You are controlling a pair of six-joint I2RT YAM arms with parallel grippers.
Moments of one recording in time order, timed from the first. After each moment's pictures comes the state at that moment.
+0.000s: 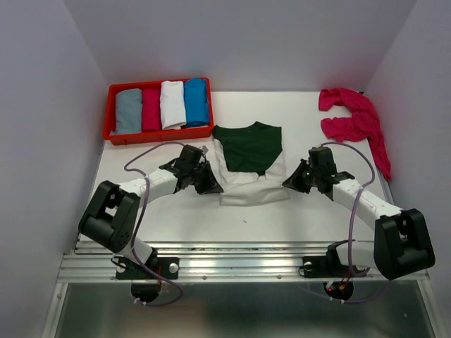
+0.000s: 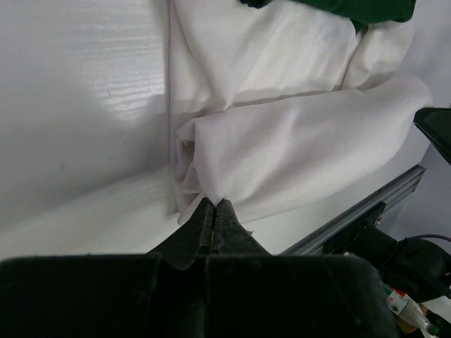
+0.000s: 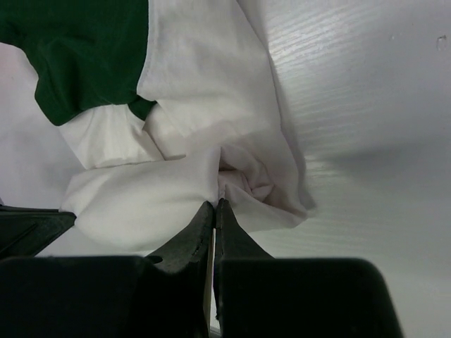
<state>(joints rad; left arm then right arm) -0.52 1.50 0.77 -0.18 0.35 -0.81 0.25 1.25 0.65 -0.27 -0.17 0.81</state>
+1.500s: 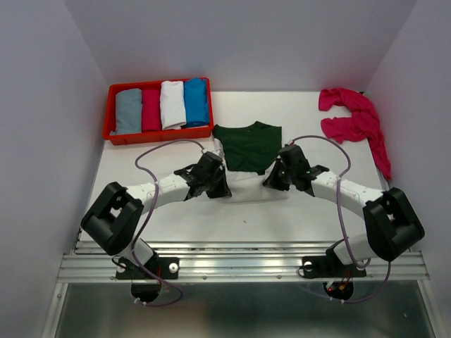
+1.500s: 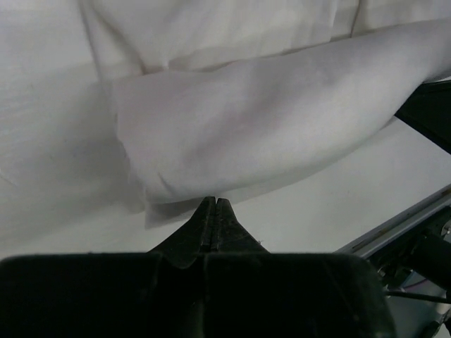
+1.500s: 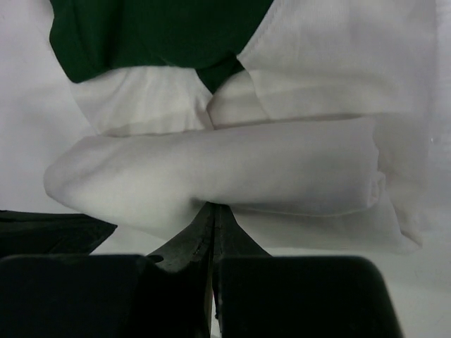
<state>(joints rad) -0.72 1.49 0.78 -0.17 0.13 -0.78 0.52 1.39 0.76 -0.22 -0.05 0.84</state>
